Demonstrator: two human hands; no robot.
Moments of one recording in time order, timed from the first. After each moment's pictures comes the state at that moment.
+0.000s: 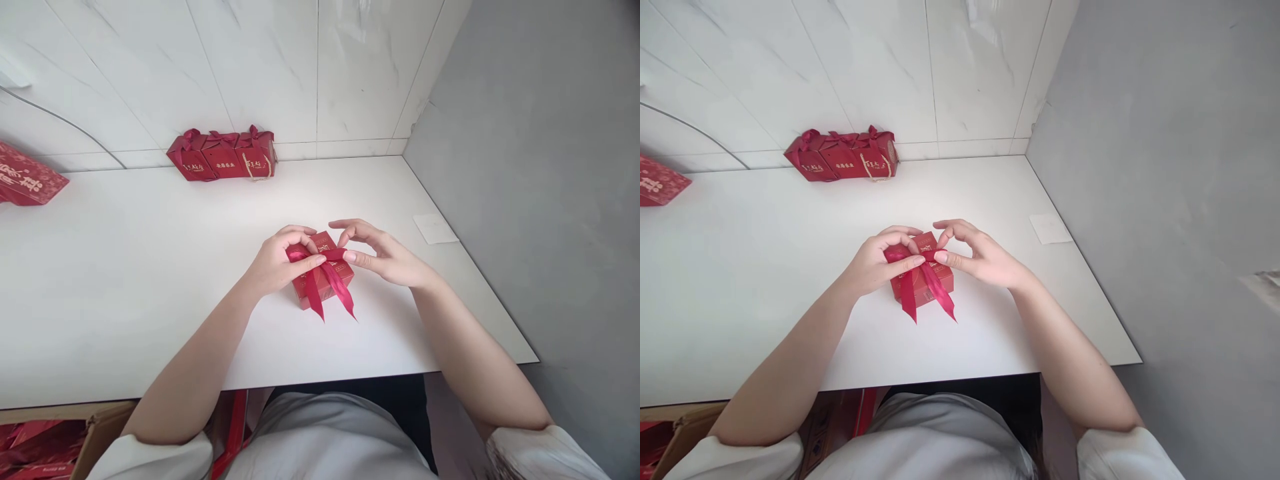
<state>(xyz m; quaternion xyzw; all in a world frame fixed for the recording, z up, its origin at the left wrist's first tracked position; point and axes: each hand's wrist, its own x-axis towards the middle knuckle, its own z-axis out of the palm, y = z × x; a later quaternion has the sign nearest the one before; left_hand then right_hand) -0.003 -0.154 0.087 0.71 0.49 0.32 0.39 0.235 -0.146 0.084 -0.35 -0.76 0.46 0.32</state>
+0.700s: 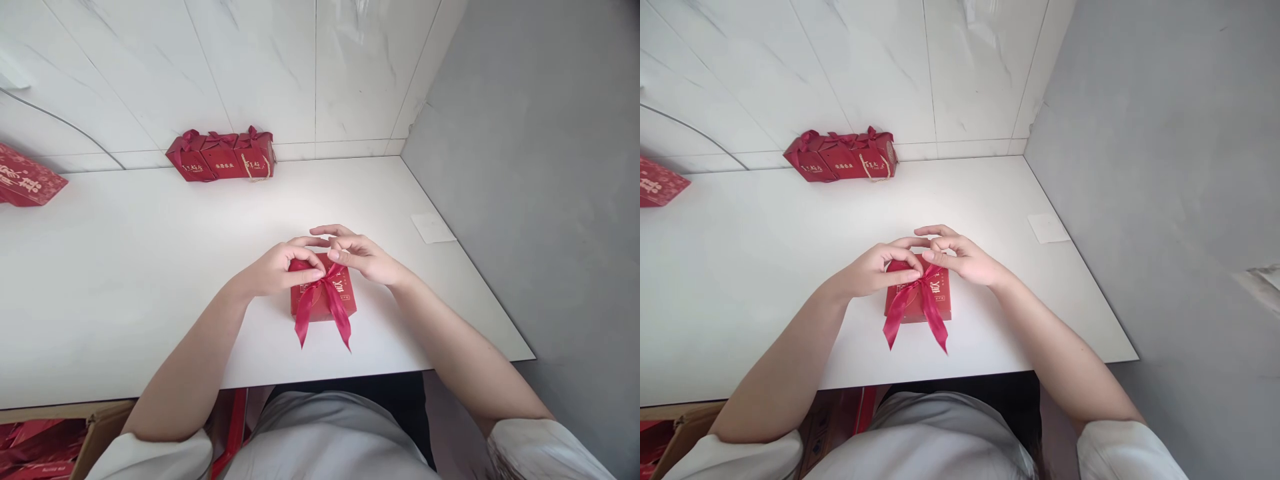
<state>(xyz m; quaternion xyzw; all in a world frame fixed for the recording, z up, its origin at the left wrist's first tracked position) -0.011 -0.152 0.095 0.77 0.38 0.19 0.48 0.214 -0.134 0.060 -0.25 -0.72 0.55 0.35</state>
